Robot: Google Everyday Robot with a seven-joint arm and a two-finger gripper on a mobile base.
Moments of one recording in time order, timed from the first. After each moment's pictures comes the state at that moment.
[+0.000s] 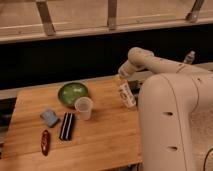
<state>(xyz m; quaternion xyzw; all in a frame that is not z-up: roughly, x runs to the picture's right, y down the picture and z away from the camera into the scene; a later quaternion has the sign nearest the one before) 0.077 -0.056 0.908 -0.26 -0.09 0.44 0.85</state>
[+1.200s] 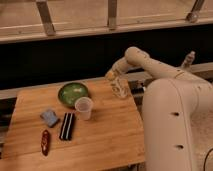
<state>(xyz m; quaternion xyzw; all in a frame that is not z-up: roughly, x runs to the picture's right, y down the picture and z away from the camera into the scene) 0.017 -0.094 0.917 -0.23 -0.24 0.34 0.88</state>
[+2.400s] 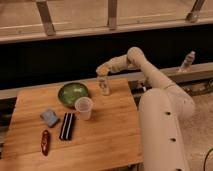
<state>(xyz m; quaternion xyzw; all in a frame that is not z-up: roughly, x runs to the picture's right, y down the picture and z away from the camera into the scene) -0.036 -0.118 0.903 -0.26 -0.42 0.32 0.81</state>
